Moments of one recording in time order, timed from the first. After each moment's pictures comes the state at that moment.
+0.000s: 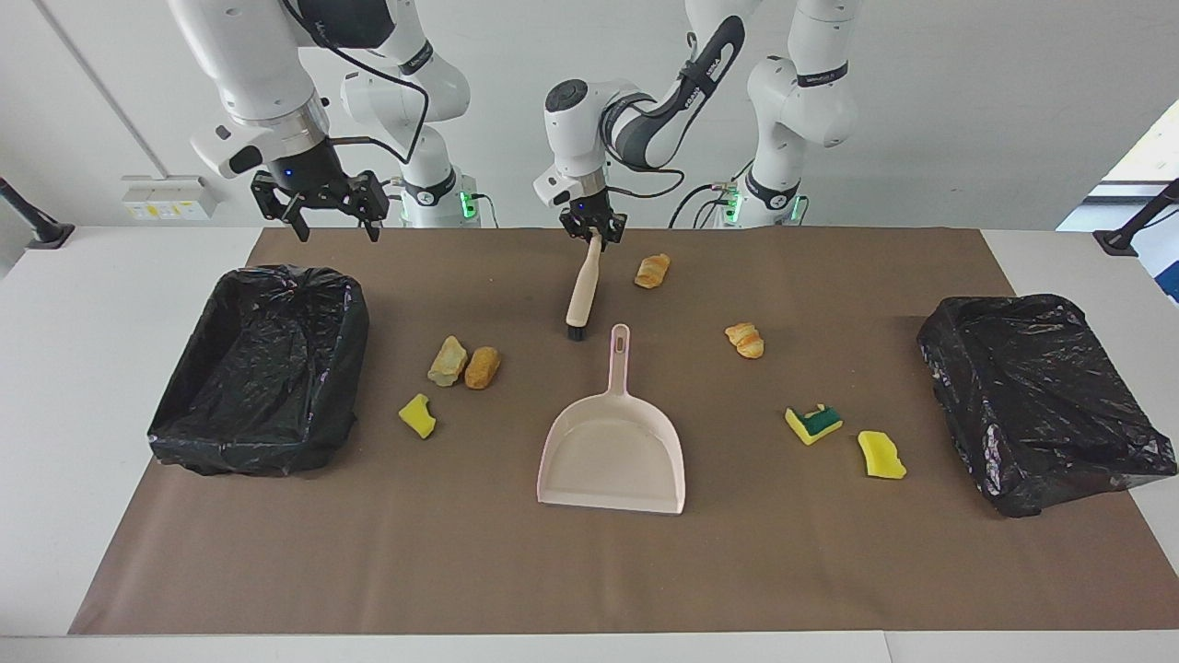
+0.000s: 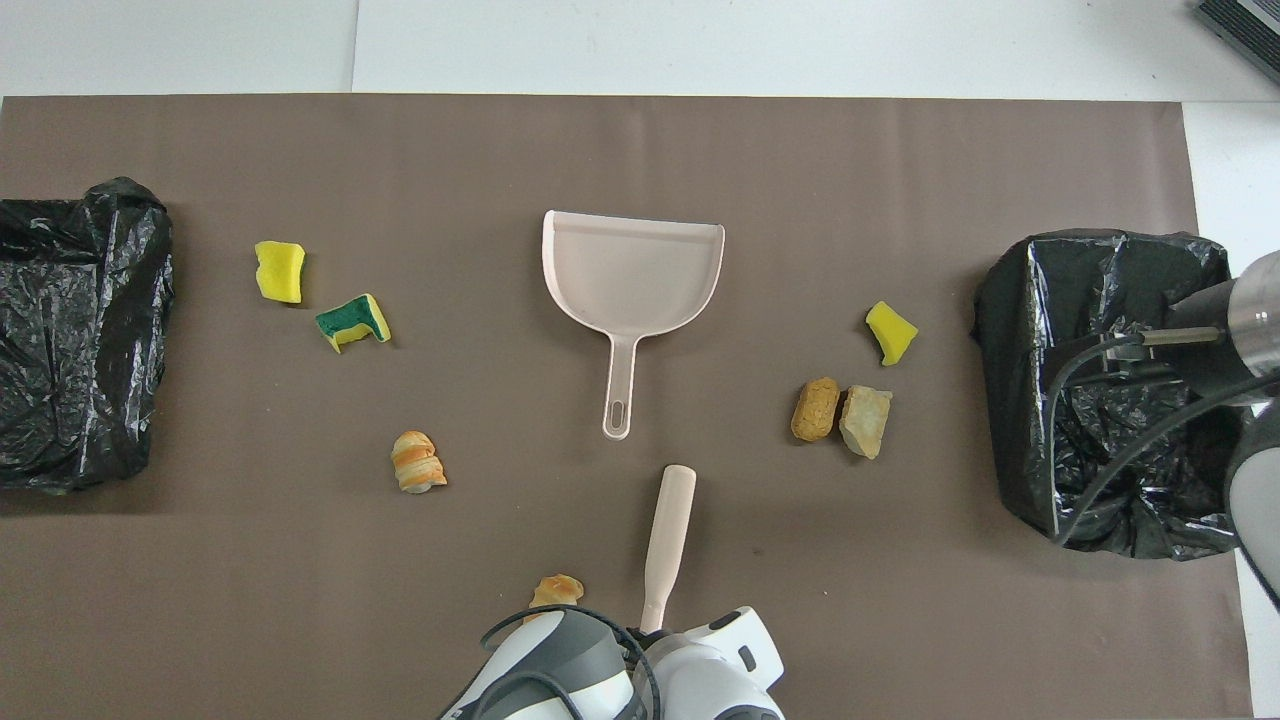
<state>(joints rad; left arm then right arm) -1.02 0.05 -0.09 -2.22 0.10 2.12 -0.80 0.12 -0.07 -0.05 -1.69 -0.01 1.58 0.08</state>
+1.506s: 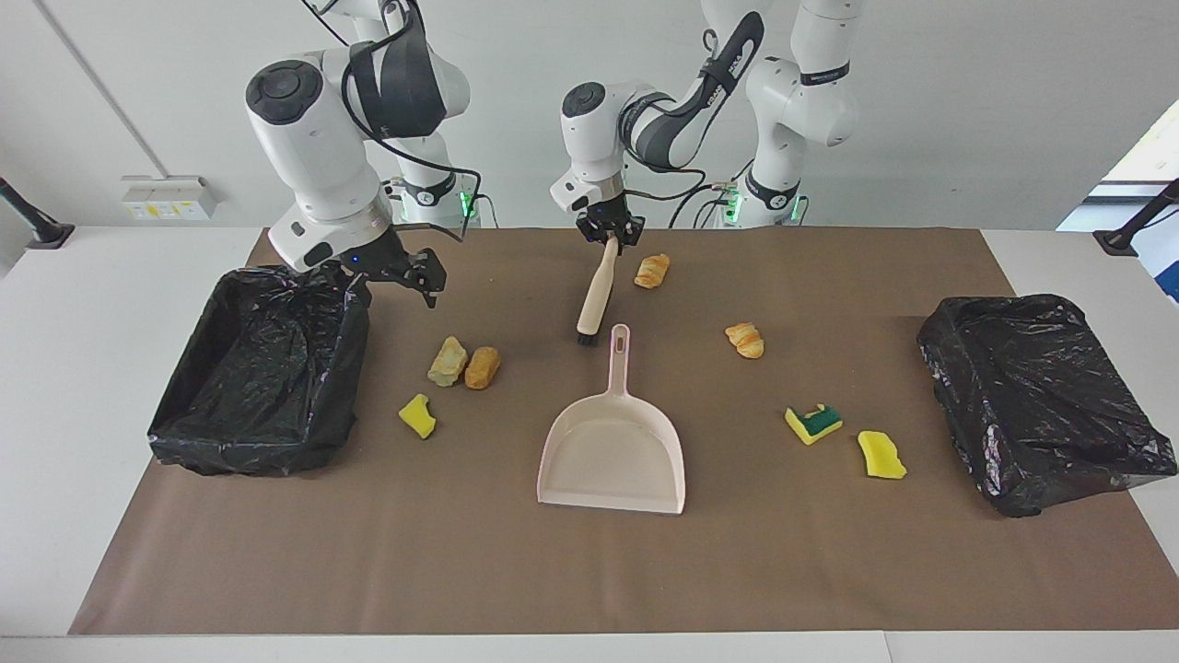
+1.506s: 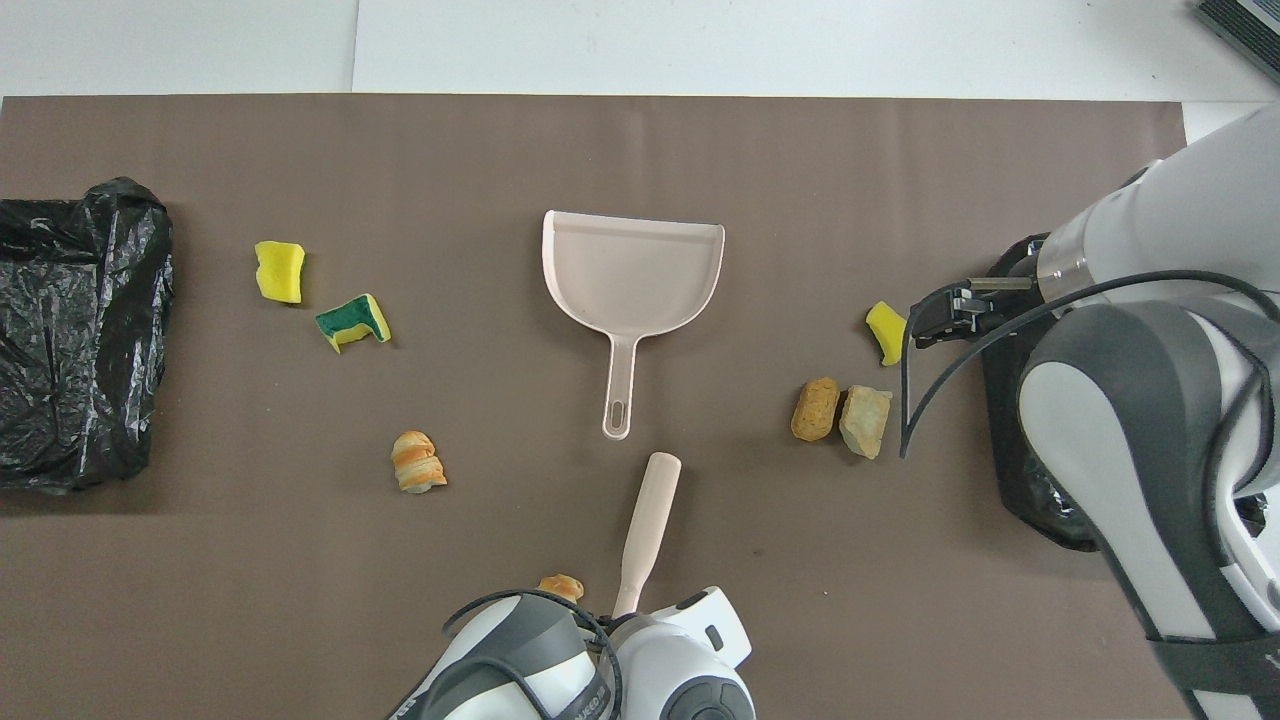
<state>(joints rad) -0.97 0.01 -0.09 -2.26 0.10 2.11 -0.76 0.18 0.08 -0.04 -1.70 0.05 1.73 0.19</state>
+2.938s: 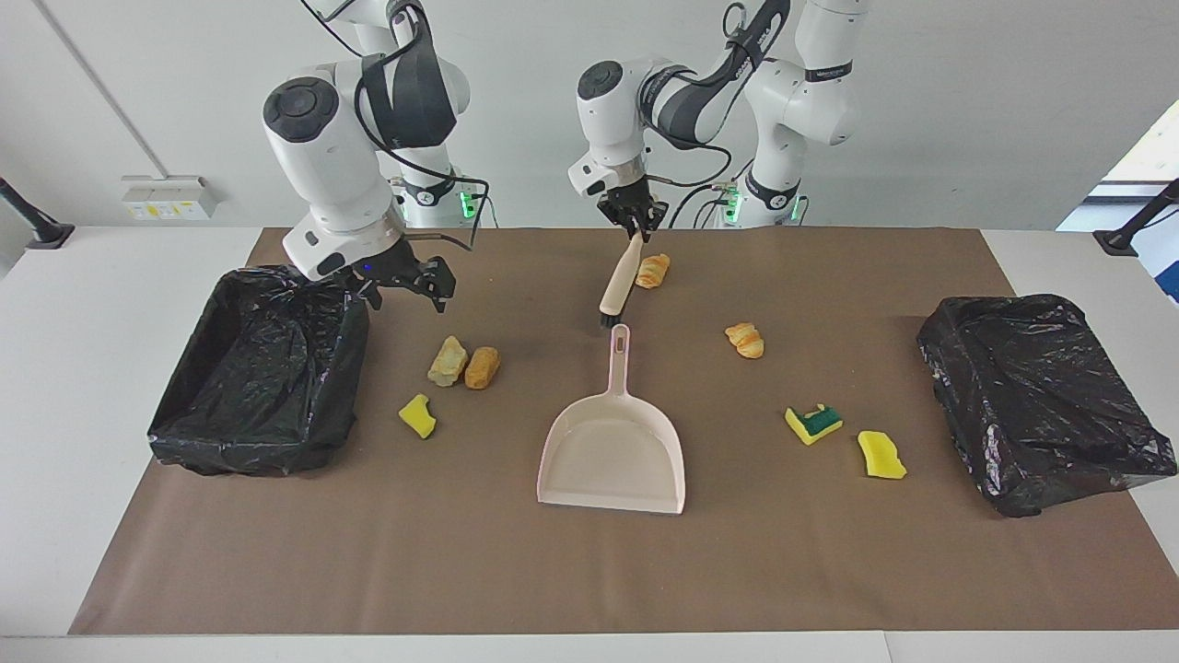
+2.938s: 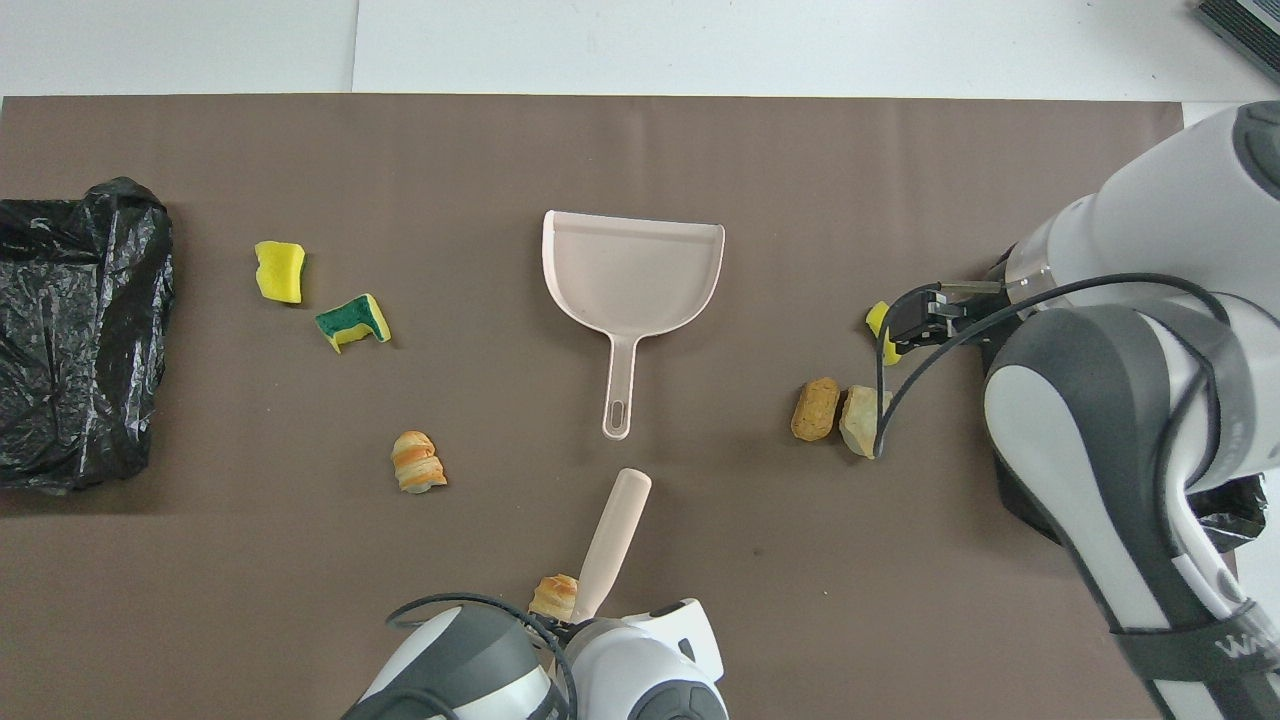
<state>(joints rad) -0.93 -0.12 -0.11 -2.26 0.10 1.92 -0.52 0.22 0.10 -0.04 -1.71 0.05 1.74 0.28</state>
